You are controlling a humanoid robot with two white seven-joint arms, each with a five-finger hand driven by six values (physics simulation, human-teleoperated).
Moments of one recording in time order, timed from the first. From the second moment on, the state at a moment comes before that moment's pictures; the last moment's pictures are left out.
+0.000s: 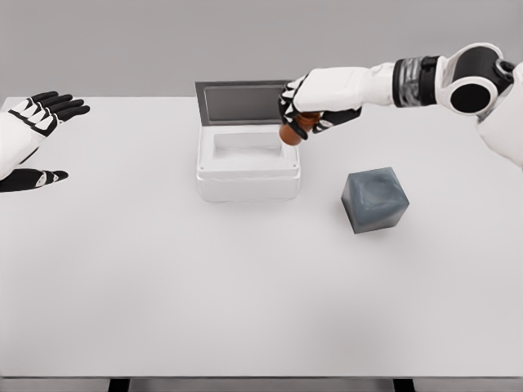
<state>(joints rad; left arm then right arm) -0.10 0.89 -0.10 -1.58 -0.45 -0.61 0.05 -1.14 -0.56 0.99 -1.22 0.26 -0.61 0.61</state>
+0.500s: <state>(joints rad) -0.10 0.89 -0.10 -1.58 -0.45 -0.61 0.05 -1.17 -0.52 1.02 -1.18 0.26 -0.61 0.61</state>
